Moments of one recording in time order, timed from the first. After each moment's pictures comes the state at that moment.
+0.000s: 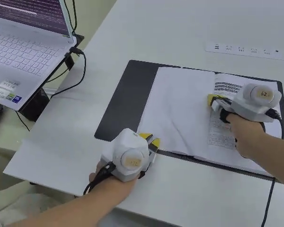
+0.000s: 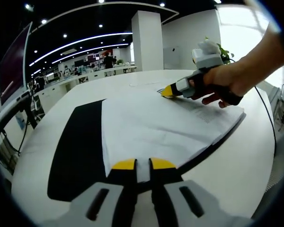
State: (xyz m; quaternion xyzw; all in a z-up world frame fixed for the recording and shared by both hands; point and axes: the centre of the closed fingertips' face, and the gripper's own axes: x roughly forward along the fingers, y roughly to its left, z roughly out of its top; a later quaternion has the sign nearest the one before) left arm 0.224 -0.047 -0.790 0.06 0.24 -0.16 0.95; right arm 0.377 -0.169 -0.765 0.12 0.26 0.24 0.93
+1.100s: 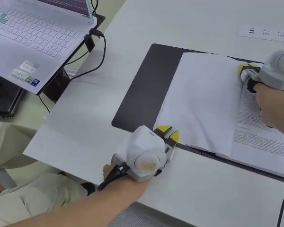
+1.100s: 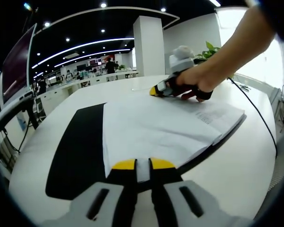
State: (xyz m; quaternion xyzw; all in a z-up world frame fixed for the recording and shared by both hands) left arm 0.223 -0.048 -0.789 0.05 0.22 -0.16 0.96; right arm 0.475 -0.168 -0.782 0.06 0.23 0.23 0.94
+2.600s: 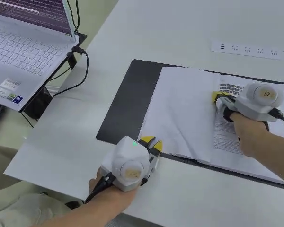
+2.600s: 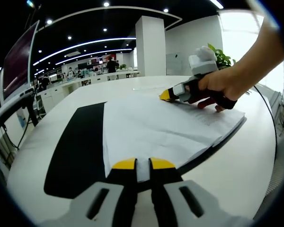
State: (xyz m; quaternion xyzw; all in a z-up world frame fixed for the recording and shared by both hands) left arm 0.223 -0.047 -0.790 0.04 0.22 -0.16 0.96; right arm 0.388 -0.170 -0.771 0.10 0.24 0.24 0.93
